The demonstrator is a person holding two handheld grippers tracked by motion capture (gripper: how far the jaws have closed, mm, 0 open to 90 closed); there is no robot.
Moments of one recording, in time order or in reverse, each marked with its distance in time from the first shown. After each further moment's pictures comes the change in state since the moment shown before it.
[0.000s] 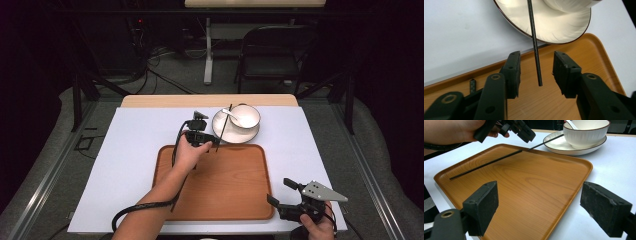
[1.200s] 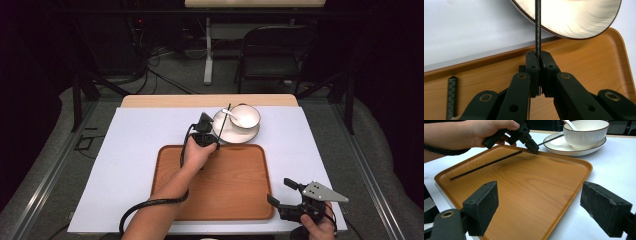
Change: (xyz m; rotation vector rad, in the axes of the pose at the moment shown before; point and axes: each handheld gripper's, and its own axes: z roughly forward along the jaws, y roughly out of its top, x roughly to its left) left arm 0.000 0.005 0.030 0.108 0.056 -0.116; right arm 0.000 0.000 -0.001 -0.006 -0.001 -0.003
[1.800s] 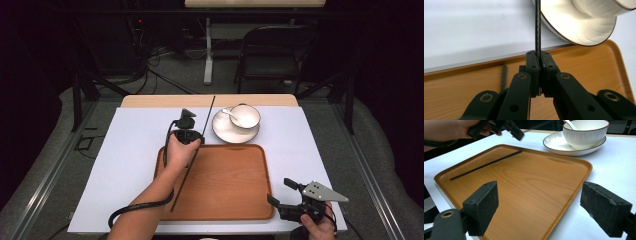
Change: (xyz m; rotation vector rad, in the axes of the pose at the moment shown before) left arm 0.032 -0.010 -0.059 -0.118 0.024 -0.024; right arm 0.000 0.000 0.000 0.003 0.000 0.004
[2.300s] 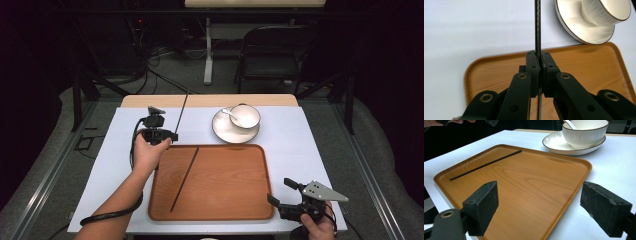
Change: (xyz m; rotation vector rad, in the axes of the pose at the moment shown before) left arm 0.044 -0.017 -0.081 -0.085 0.034 0.001; right arm -0.001 0.000 0.001 0.001 -0.002 0.005
